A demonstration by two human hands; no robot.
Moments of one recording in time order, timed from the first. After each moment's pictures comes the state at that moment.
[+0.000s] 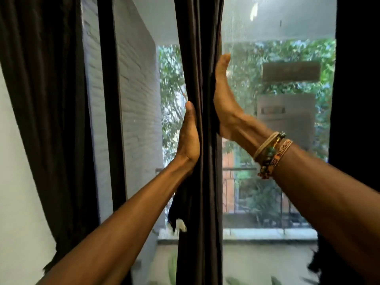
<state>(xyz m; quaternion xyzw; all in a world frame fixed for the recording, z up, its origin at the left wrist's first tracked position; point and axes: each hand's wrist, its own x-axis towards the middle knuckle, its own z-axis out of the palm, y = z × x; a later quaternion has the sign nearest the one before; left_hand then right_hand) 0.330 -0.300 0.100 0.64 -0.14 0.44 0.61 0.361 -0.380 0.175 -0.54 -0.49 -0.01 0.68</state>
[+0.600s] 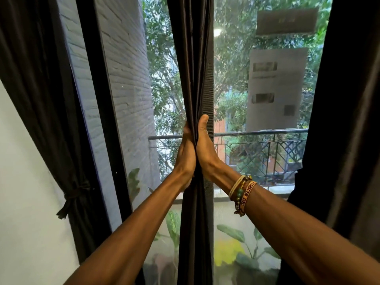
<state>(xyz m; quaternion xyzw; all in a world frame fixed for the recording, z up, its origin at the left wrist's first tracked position) 0.321 -0.309 -0.043 0.66 0.02 0.33 0.67 0.323 -0.370 -0.013 -0.59 -0.35 0.06 0.72</state>
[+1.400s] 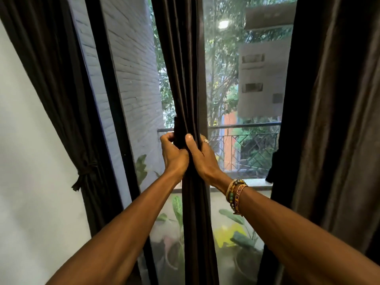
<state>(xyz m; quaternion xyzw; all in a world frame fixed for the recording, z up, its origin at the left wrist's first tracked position) 0.266 -0.356 -0.075 0.68 0.18 0.49 0.52 0.298 -0.442 -0.077 -0.65 -0.37 -0.01 0.66</state>
